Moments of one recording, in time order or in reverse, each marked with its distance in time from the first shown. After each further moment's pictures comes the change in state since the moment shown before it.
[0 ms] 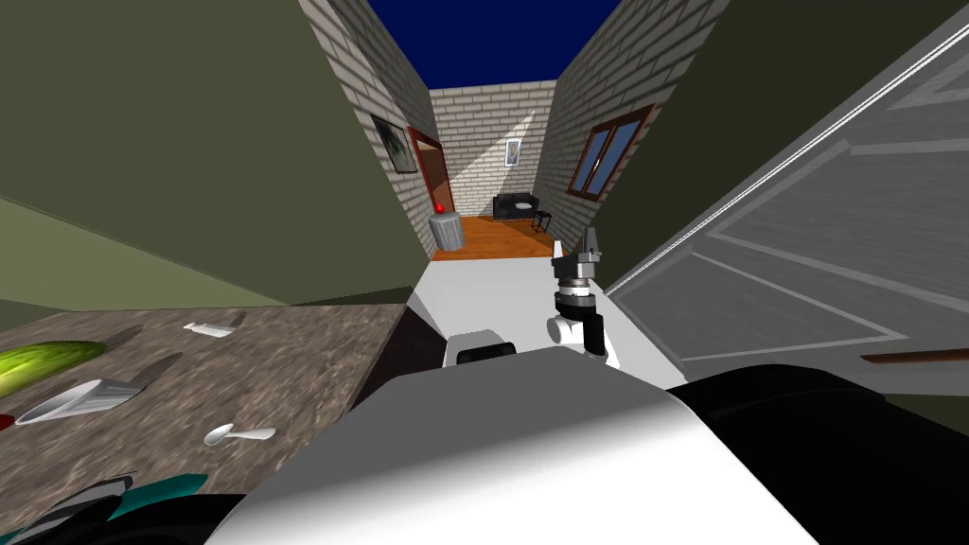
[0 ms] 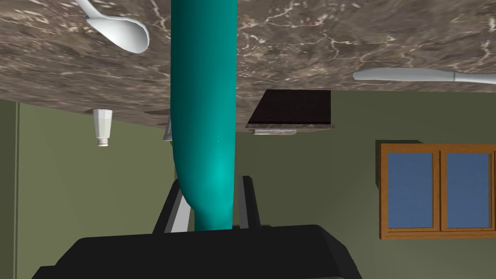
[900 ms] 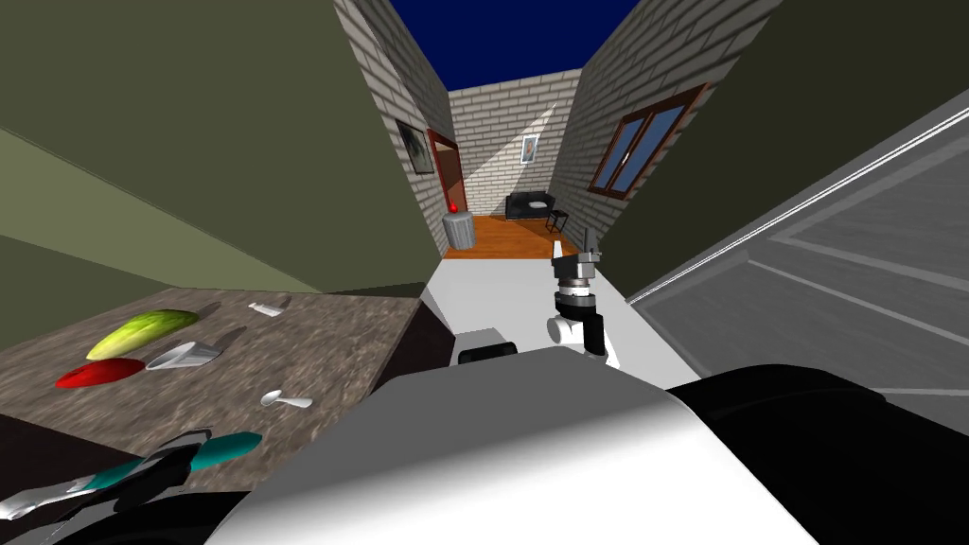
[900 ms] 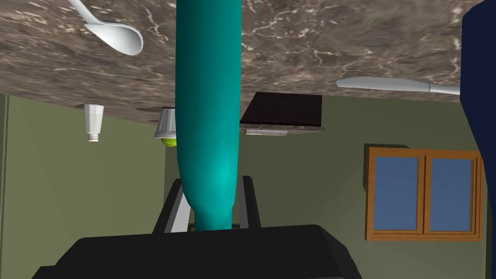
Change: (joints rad) left arm -0.088 -0.150 0.046 -0.189 -0.005 0.115 -0.191; right arm 0.000 0.000 0.000 0.000 0.000 0.000 0.000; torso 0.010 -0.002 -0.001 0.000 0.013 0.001
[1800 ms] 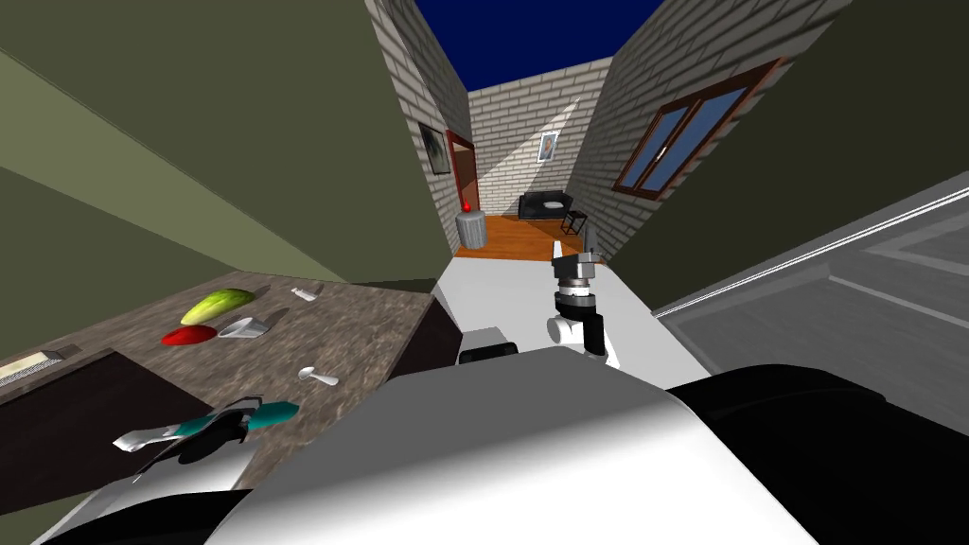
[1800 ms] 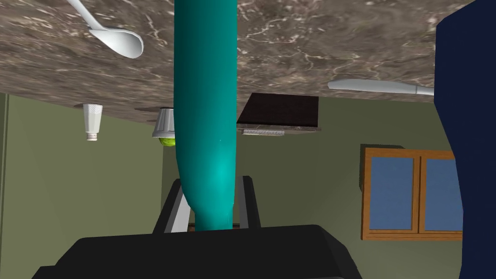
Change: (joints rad) left arm -0.099 -0.162 0.040 -0.181 0.005 0.105 -0.250; right arm 0.000 0.000 0.000 0.000 0.000 0.000 0.000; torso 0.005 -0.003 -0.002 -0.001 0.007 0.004
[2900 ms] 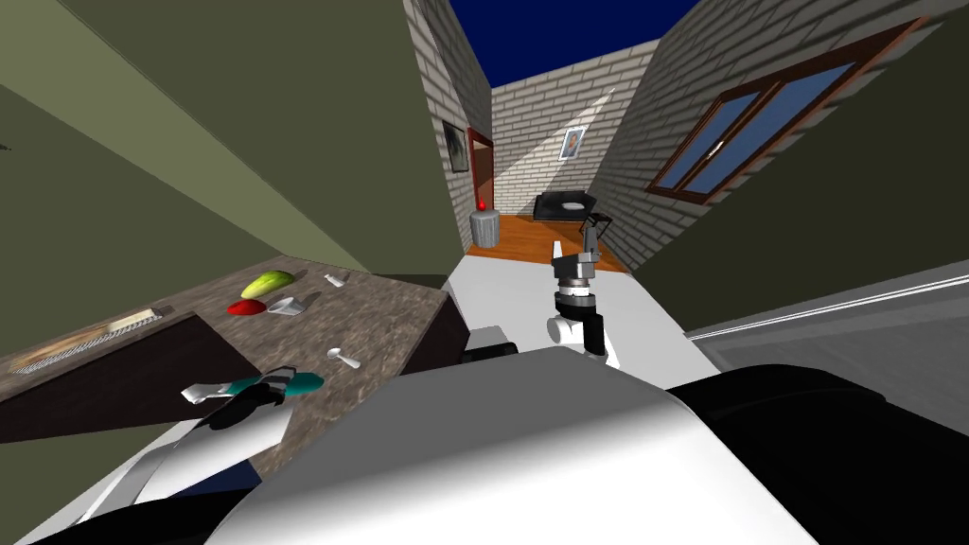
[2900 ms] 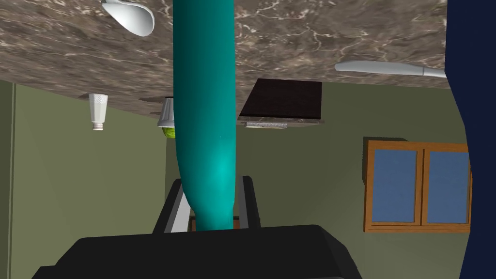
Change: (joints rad) left arm -0.120 -0.190 0.054 -0.249 0.004 0.143 -0.309; right arm 0.000 0.000 0.000 0.000 0.000 0.000 0.000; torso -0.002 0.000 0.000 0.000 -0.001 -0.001
